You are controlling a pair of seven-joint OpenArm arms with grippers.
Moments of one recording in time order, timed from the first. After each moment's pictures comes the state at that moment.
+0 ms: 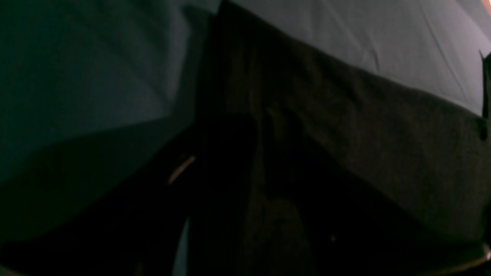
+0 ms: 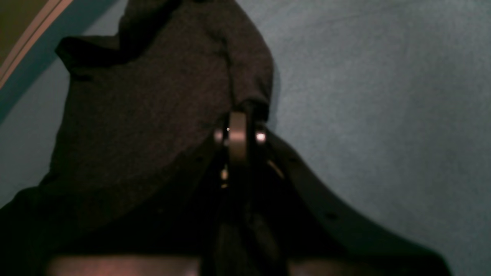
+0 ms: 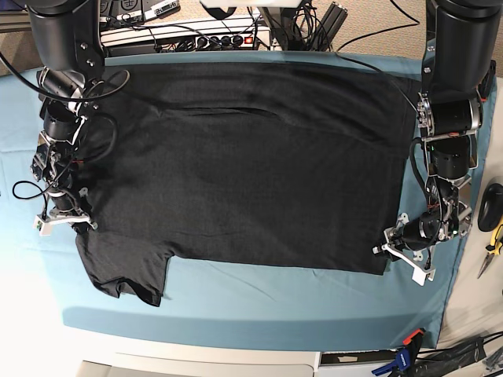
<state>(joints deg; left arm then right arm) -39.7 -17.0 -5.9 25.7 -31.9 -26.2 37.5 33.6 24.5 31.7 23.4 13.1 28.0 -12.8</state>
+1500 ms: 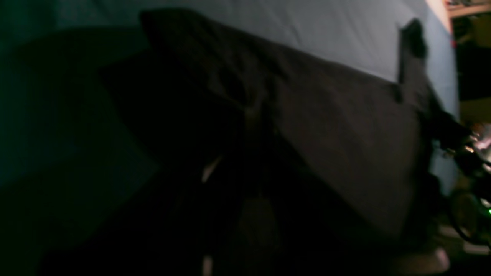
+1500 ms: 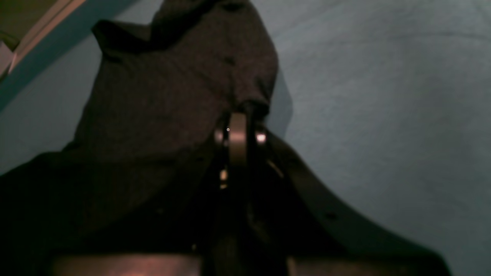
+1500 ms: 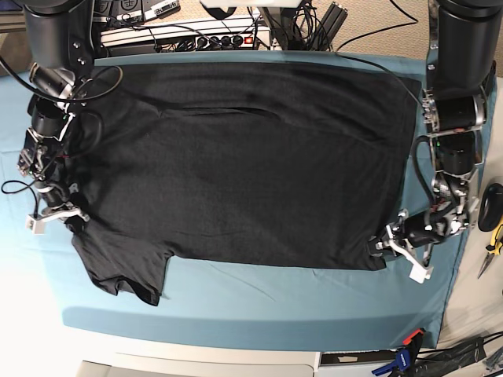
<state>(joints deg) -38.8 -19.3 -5.7 26.8 -49.7 -37.8 48.5 33.2 28.6 31.6 23.3 13.3 39.2 -13.8</state>
